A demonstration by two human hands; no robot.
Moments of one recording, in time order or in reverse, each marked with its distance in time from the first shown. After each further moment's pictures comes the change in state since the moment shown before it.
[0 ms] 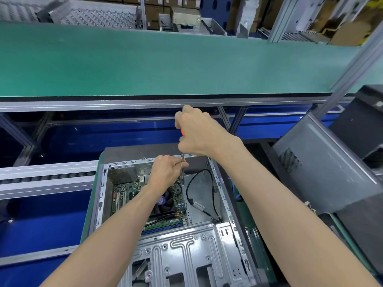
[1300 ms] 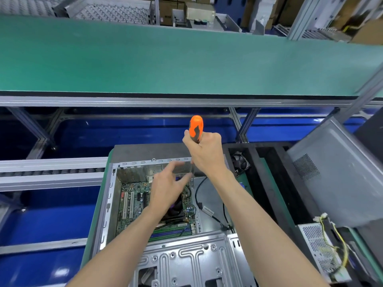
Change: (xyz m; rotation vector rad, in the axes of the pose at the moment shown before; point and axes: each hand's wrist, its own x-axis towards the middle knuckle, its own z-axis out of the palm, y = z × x) left_hand -0.037 -0.021 0.004 -0.073 0.120 -0.187; right_hand 0.010 0.007 0.096 0.746 0.446 0.217
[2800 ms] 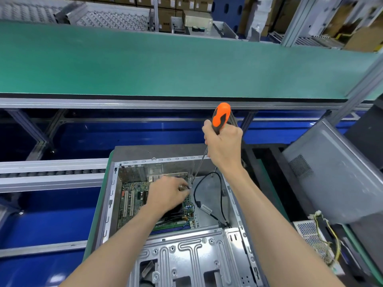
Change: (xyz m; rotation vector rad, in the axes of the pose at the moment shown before) left_hand -0.011 -0.010 -0.002 0.533 -0.168 0.146; right_hand -0.003 -0.014 -0.041 0.050 0.210 -0.006
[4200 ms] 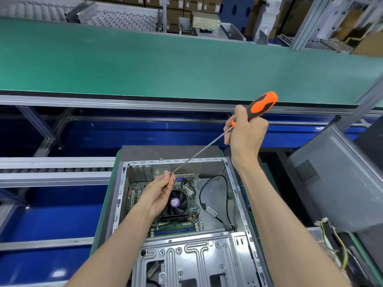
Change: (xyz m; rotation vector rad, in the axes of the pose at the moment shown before) left_hand -0.005 -0.035 -0.011 -2.220 -0.020 -0.848; right_hand 0.021 -0.032 -0.009 0.379 0.246 0.265
